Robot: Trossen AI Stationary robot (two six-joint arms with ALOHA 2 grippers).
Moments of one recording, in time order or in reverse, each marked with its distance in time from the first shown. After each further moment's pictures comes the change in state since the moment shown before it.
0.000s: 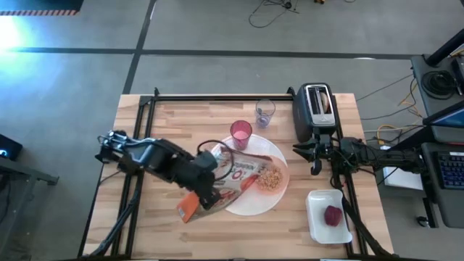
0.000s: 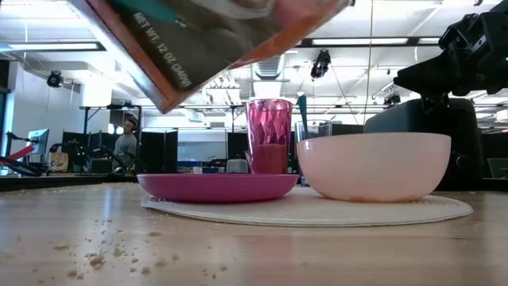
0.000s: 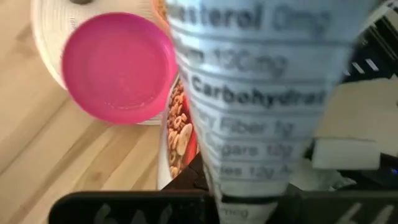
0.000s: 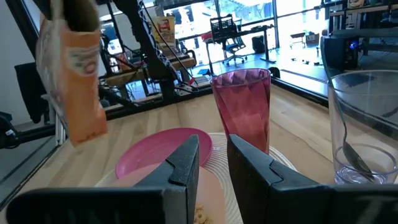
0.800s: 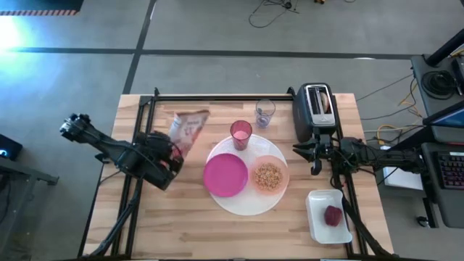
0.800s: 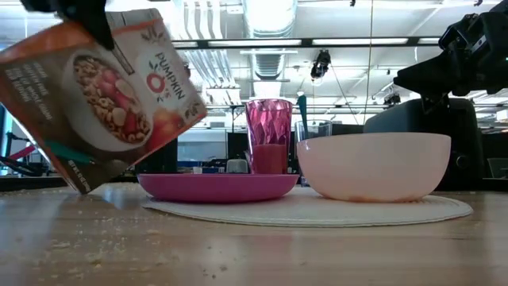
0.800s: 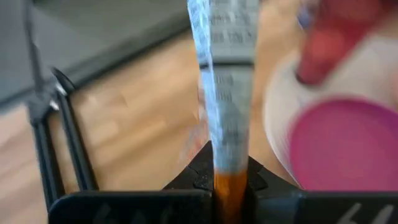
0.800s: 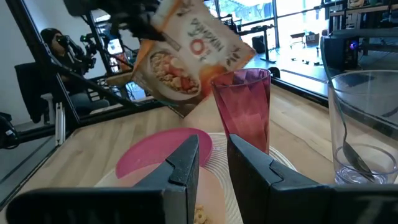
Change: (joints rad) left arm -0.070 -0.606 -1.088 -0.001 -0.639 -0.401; right arm 0.000 0.000 0.000 0.000 0.000 0.000
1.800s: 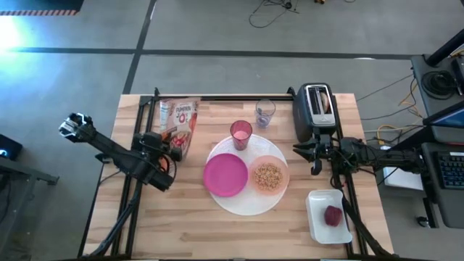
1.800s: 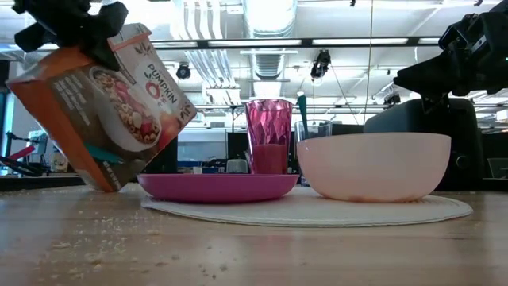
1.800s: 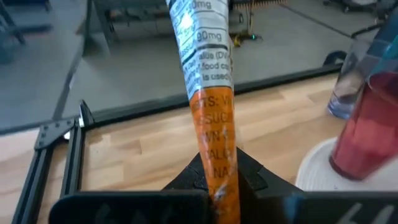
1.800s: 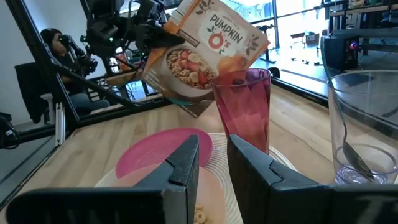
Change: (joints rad) left arm -0.007 -0.007 -0.303 0.008 -0.344 -0.442; right arm 0.000 0.000 0.000 0.000 0.000 0.000
